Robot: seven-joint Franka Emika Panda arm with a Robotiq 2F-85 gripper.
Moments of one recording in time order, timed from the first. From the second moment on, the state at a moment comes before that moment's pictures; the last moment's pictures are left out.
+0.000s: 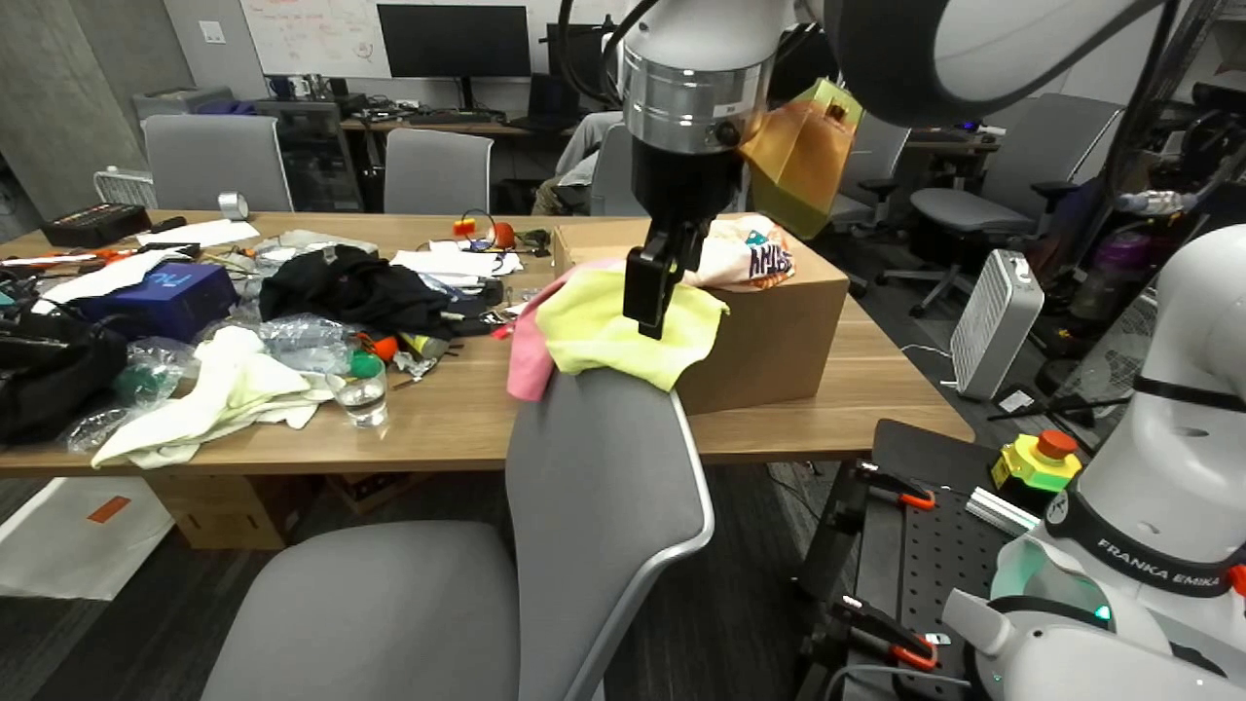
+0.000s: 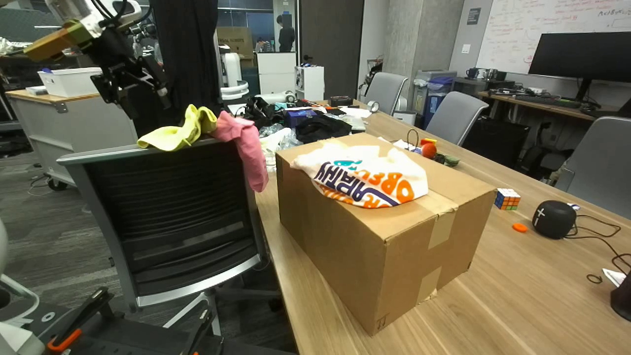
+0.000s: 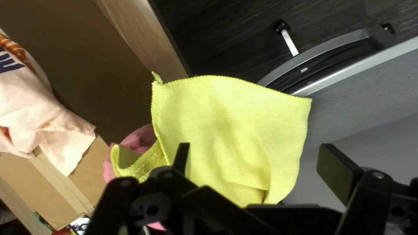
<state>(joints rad) 0.14 -0.29 0.28 -2.33 -0.31 2.05 0.47</state>
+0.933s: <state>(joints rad) 0.11 -0.24 0.27 -2.40 -0.39 2.23 0.47</state>
